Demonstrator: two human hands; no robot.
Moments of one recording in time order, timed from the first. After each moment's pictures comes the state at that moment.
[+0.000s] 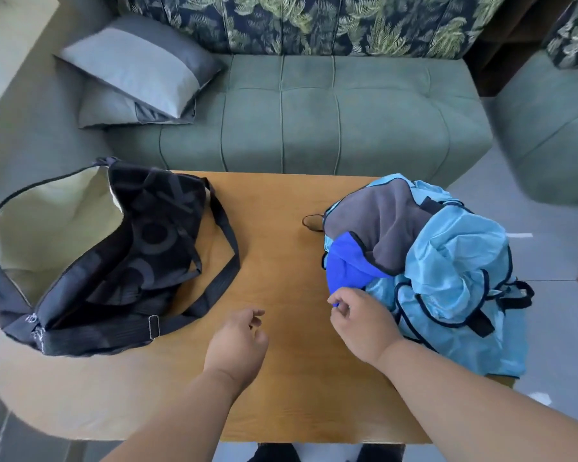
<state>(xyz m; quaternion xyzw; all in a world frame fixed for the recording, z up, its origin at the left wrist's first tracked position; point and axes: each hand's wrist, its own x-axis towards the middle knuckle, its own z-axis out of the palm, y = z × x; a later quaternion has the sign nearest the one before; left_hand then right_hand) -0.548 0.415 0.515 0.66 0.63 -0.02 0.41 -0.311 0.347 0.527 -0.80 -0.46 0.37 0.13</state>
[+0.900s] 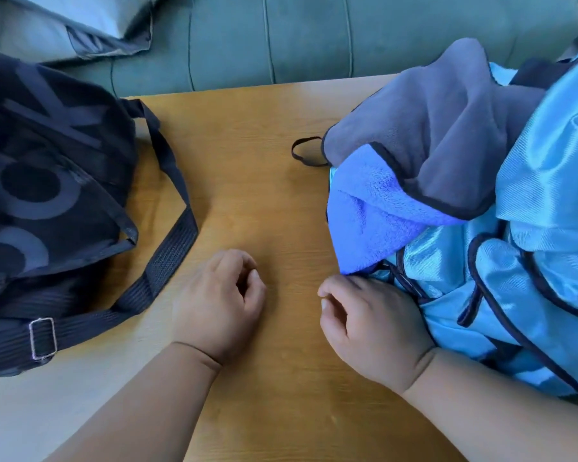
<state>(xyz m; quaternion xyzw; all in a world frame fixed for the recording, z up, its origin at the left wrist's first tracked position) -0.506 0.456 0.429 0.80 0.57 0.05 0.20 -0.315 0.337 0.398 -0.72 -0.64 0.13 0.22</state>
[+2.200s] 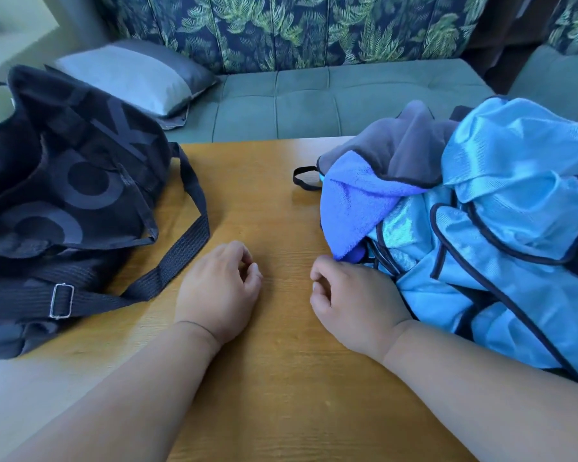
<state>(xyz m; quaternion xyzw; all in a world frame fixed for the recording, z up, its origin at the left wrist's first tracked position) -0.519 0.445 0.409 0.82 0.54 0.14 0.13 -0.326 0.340 0.393 -0.74 -0.65 0.07 0.19</state>
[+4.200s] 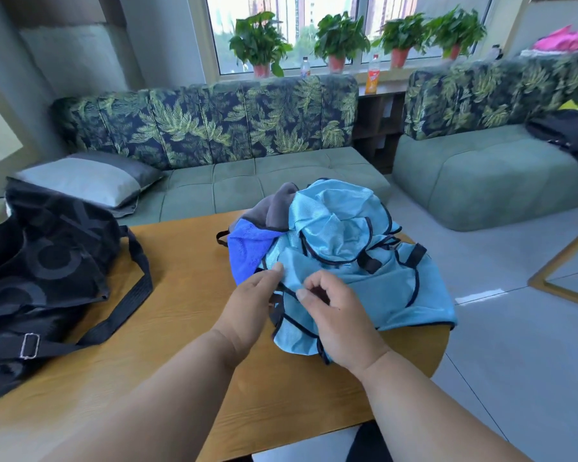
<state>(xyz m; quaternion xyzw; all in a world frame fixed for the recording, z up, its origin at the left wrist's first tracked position) -0.402 0.308 0.499 0.62 0.41 0.23 0.63 -0.279 0.191 0.490 -0.68 -0.44 0.24 0.54</state>
